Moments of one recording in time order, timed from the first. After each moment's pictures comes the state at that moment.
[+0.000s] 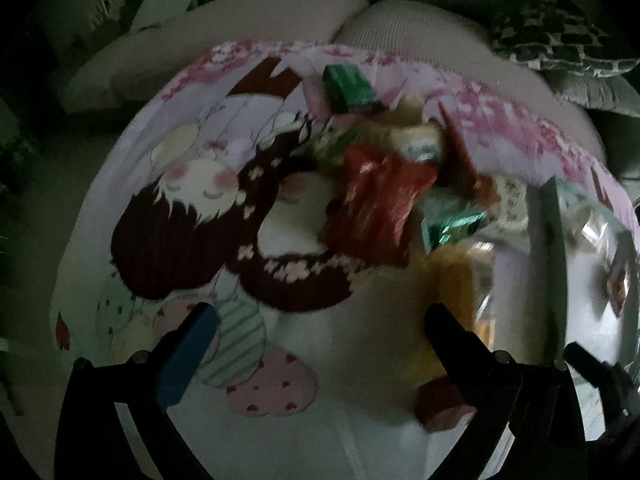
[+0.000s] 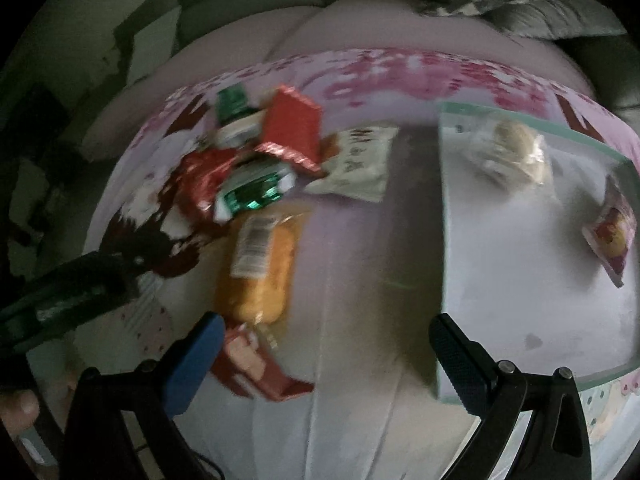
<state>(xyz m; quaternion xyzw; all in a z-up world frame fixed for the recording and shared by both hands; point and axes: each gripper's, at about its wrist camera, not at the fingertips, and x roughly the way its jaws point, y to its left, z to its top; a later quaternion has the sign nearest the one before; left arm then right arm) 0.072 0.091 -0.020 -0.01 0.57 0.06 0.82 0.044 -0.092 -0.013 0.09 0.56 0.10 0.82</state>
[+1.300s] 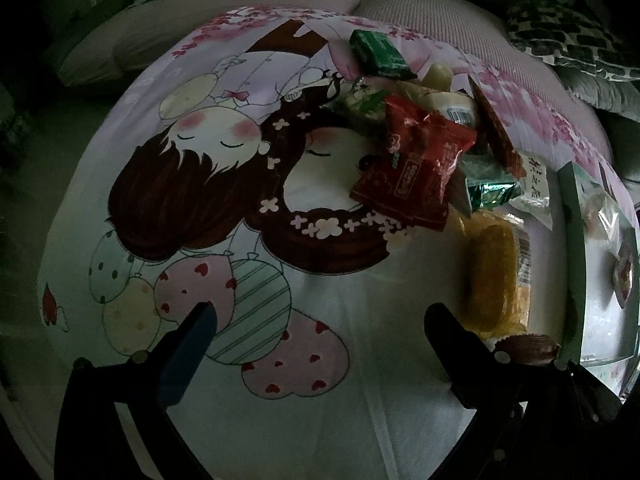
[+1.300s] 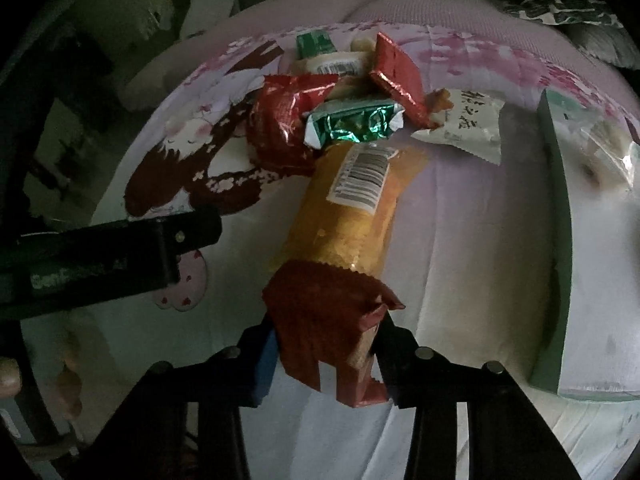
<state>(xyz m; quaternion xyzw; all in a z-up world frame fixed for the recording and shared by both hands) 0.056 0.118 -0.041 -0.04 0.59 0.06 0.80 0.033 -0.040 -0.047 0.06 0.56 0.18 0.80</state>
